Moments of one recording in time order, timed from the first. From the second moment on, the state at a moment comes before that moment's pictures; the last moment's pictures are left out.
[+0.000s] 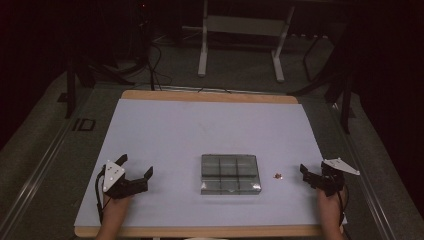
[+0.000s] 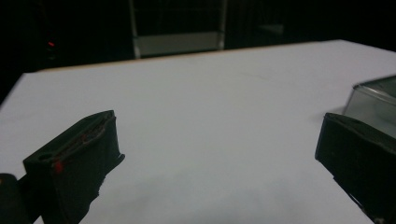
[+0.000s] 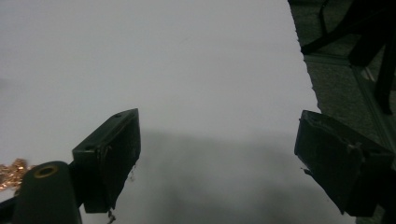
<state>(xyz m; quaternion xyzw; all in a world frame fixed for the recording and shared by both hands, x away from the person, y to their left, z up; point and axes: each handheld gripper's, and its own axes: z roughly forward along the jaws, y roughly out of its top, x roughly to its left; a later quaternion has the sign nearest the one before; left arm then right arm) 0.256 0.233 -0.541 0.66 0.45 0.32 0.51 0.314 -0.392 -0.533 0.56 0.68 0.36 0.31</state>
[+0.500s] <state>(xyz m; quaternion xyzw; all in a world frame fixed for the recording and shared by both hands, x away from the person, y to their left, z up) 0.274 0.205 -0.530 0.74 0.37 0.18 0.53 0.323 -0.364 -0.523 0.46 0.76 0.39 0.23</state>
